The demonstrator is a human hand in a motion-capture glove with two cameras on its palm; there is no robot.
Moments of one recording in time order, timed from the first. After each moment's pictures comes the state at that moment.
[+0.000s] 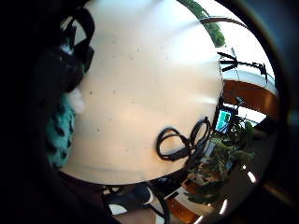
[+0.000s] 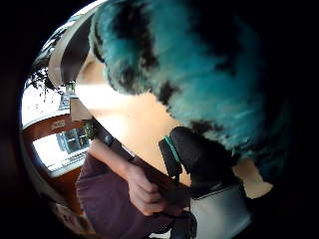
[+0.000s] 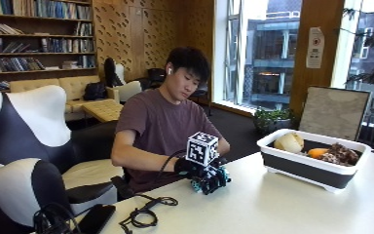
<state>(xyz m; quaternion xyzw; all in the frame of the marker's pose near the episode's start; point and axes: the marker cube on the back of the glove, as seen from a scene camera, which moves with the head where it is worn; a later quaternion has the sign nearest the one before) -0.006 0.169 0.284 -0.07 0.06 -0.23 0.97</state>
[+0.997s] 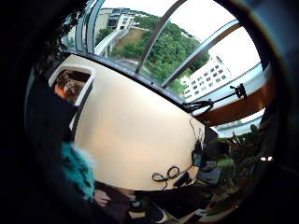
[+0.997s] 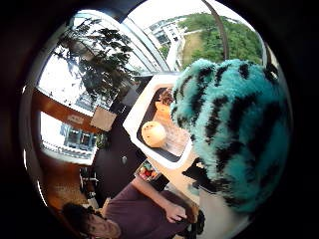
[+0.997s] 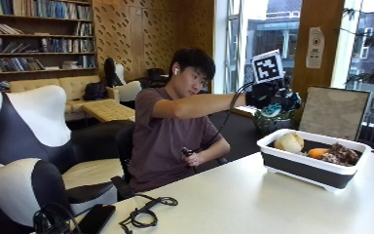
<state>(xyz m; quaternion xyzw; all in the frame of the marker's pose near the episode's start) -0.229 0.037 0.006 0.14 -0.04 -0.26 0.95</state>
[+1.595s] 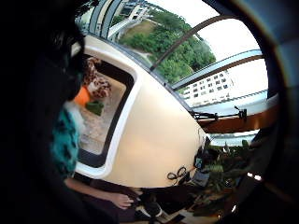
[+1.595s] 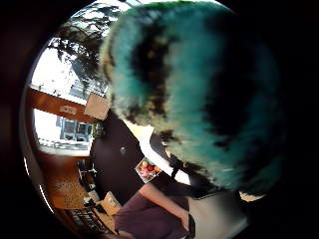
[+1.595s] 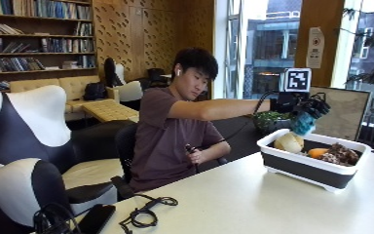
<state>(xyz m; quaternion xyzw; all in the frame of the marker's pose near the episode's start) -0.389 0.052 0.080 0.06 0.09 -0.25 0.96</state>
